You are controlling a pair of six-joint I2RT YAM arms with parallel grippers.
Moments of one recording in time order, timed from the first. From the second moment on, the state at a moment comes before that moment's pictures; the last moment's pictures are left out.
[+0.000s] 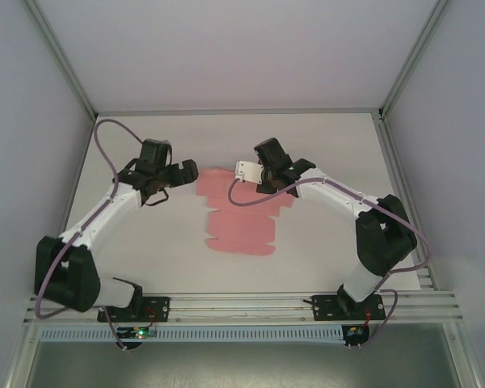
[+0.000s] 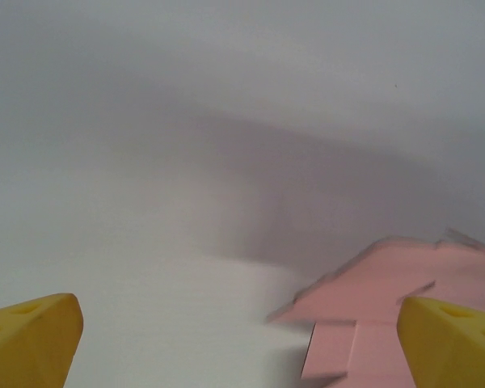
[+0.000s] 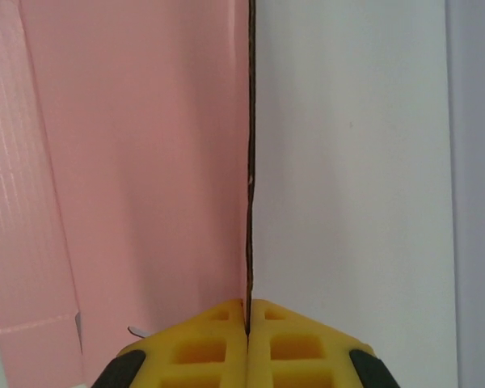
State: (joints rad) left arm -0.25 1.40 1.05 -0.50 0.07 -0.49; right arm 0.60 1.68 1.23 -0.46 0.07 -0.90
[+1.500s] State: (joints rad) left arm -0.30 1.78 1.29 -0.56 0.34 -0.22; right arm 0.56 1.81 1.25 -0.46 0.01 -0.71
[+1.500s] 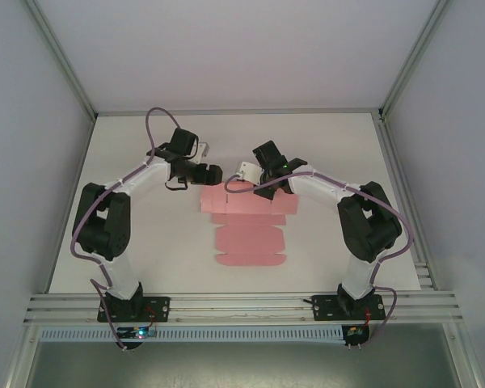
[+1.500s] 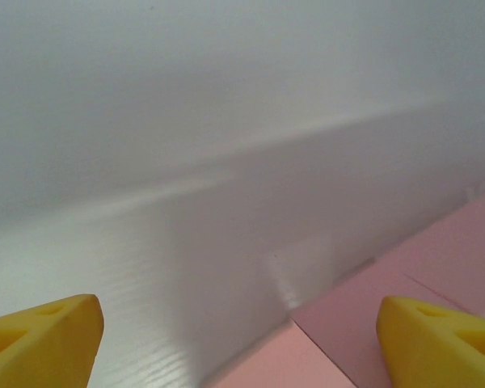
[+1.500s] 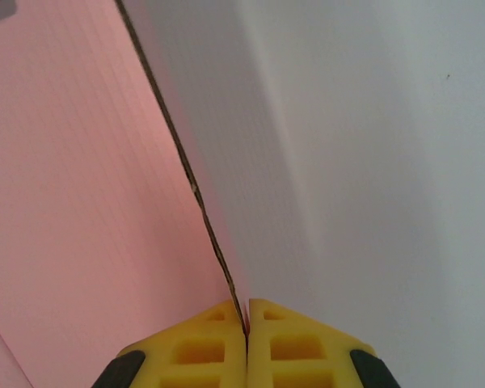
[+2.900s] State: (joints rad) left arm -0.33 1.88 1.55 -0.87 0.61 0.46; right arm 0.50 1.83 1.38 -0.71 -0.29 -0.81
